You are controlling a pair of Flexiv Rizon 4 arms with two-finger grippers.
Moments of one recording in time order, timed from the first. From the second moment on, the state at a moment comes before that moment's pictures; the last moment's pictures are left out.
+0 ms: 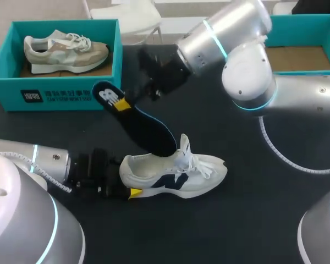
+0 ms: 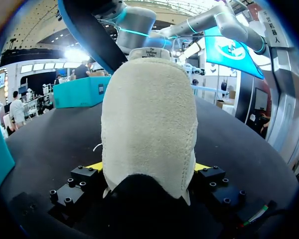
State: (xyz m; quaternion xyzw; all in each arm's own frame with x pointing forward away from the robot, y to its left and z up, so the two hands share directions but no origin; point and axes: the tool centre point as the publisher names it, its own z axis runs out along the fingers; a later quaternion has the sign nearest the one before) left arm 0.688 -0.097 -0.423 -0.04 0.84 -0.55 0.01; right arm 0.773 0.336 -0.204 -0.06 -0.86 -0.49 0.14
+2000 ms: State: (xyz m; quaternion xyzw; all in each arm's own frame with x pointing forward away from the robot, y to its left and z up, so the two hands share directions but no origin) left arm 0.688 -0.097 -0.423 -0.04 0.84 -0.55 0.01; right arm 0.751 0.270 -0.032 -0.15 -0.70 -0.65 0.25
